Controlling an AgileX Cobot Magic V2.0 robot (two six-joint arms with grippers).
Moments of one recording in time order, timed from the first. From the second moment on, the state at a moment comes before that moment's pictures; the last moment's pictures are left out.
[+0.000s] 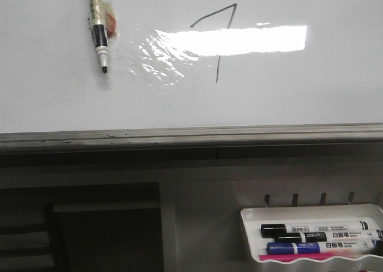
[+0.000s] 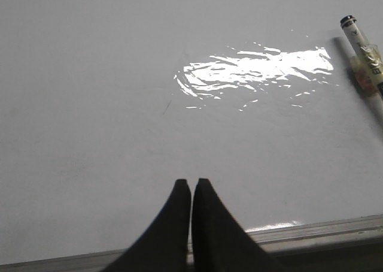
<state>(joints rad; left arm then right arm) -0.05 0.00 0.00 0.00 0.03 0.05 -0.04 0.02 -0.17 1.25 0.46 -1.15</state>
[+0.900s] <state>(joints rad) -0.05 0.00 0.00 0.00 0.04 0.05 -0.04 0.02 -0.17 1.25 0.46 -1.15</state>
